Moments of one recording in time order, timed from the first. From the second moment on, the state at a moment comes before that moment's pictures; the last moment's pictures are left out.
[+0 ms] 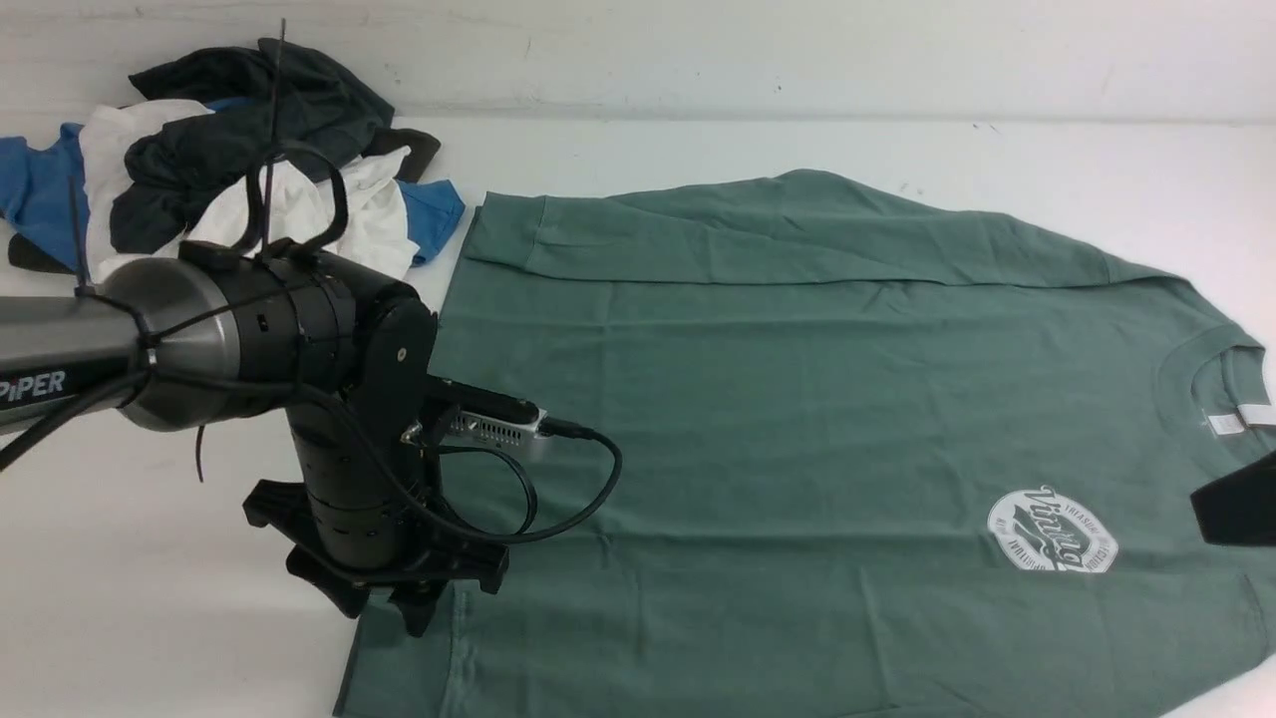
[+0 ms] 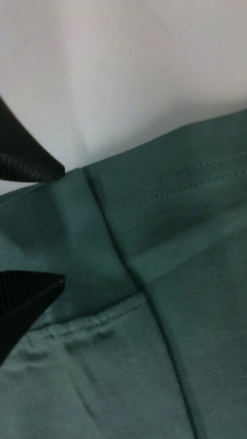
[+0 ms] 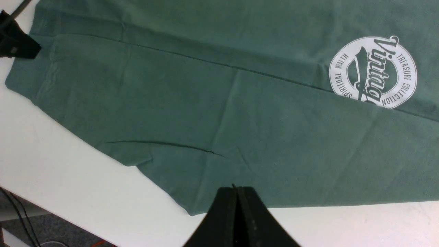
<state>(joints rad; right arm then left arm) 0.00 1.02 -0.97 0.47 1.25 -0.36 -0.42 1.82 -1.11 0.05 0.96 -0.22</state>
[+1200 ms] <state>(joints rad) 0.00 1.02 -0.97 0.48 1.25 -0.37 -0.42 1.79 -1.14 0.05 1.05 -0.24</state>
